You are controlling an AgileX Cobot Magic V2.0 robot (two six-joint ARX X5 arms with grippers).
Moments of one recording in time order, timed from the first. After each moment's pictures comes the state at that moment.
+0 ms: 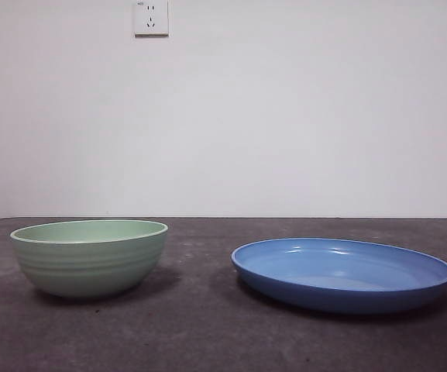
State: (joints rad) left arm -0.08 0.00 0.03 -0.18 -0.07 -0.03; right arm 0.03 0.00 0.02 -0.16 0.09 0.00
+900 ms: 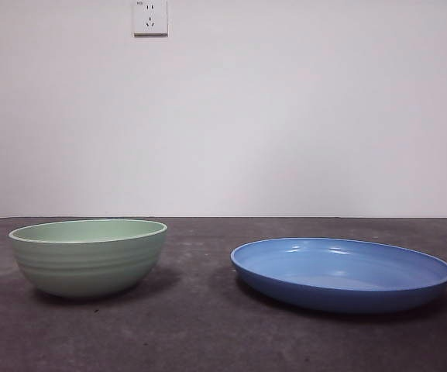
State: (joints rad) left arm -0.08 0.13 0.22 -0.19 -0.07 -0.27; right arm 0.03 0.01 0.04 -0.04 -0.08 0.33
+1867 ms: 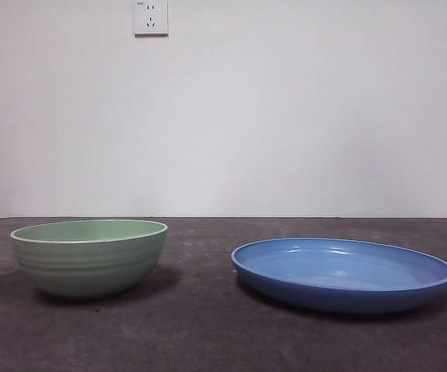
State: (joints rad) left arm -0.27 0.73 0.86 -0.47 0.30 -0.32; right arm 0.10 0.60 0.82 -0.61 -0.52 0.34
